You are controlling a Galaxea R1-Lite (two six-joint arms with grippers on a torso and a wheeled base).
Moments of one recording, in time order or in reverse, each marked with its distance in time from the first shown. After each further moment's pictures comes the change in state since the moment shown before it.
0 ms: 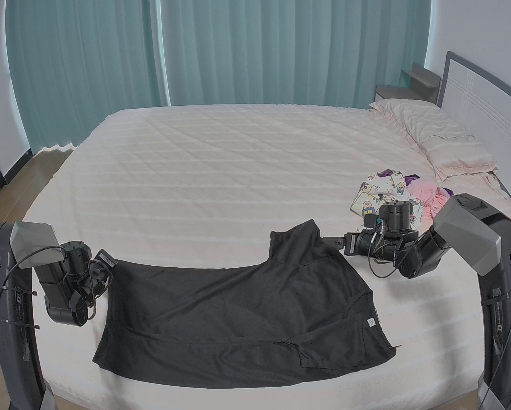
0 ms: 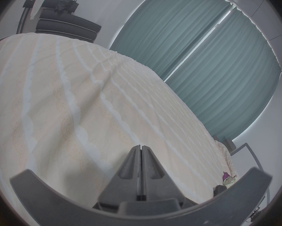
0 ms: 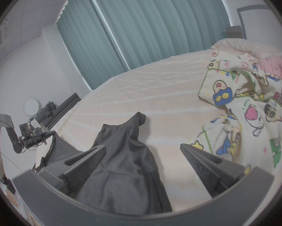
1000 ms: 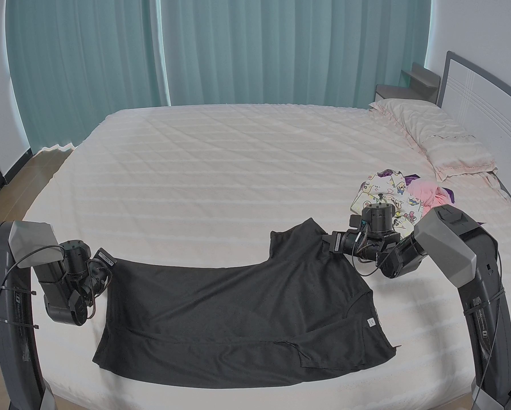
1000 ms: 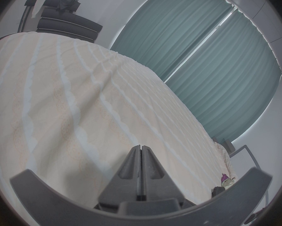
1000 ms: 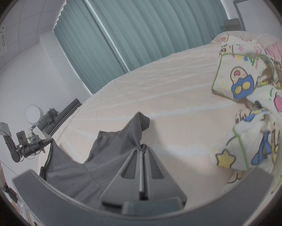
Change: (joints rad) left arm 0.000 -0.009 0.004 0.000 0.003 -0.016; right arm 0.033 0.157 -0.248 0.053 -0.005 0.077
